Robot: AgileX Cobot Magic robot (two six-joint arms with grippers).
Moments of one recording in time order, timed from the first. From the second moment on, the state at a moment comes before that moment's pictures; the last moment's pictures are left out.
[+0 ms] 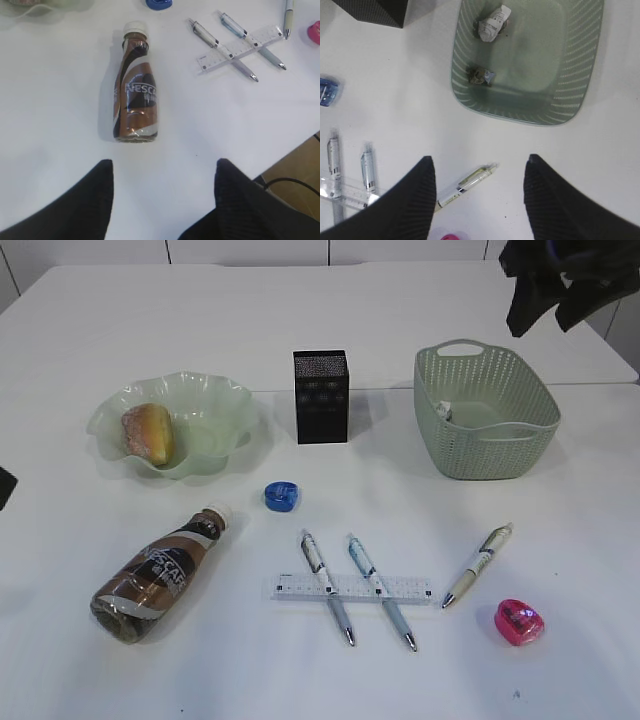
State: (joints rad) left arm -0.19 1.08 -0.96 -0.35 1.01 0.31; right arm 0.09 1.83 -1.84 0.06 1.24 -0.09
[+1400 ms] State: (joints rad) left arm -0.41 1.78 -1.32 -0.13 0.97 0.19; right arm 0.09 0.94 -1.03 0.10 1.25 -0.14
